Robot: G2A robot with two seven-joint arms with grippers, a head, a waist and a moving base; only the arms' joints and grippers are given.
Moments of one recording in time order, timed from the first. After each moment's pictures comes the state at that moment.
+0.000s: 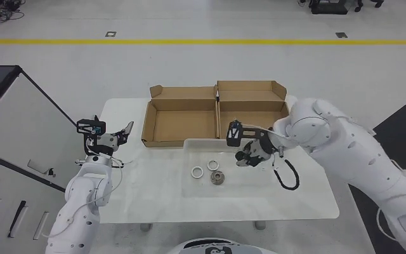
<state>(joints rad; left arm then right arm) 1.73 -1.15 -1.60 -1.80 1.33 0.00 0.00 -0.77 -0.76 0.73 -1.82 -0.15 -0.46 1.36</state>
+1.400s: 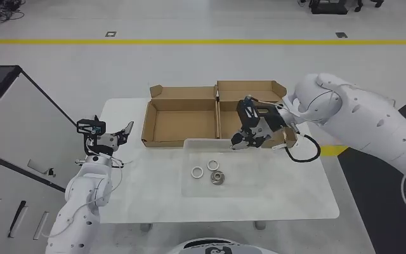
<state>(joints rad) 1.73 -1.15 -1.60 -1.80 1.33 0.00 0.00 -0.26 -0.72 0.17 -1.54 0.03 -1.01 0.81</state>
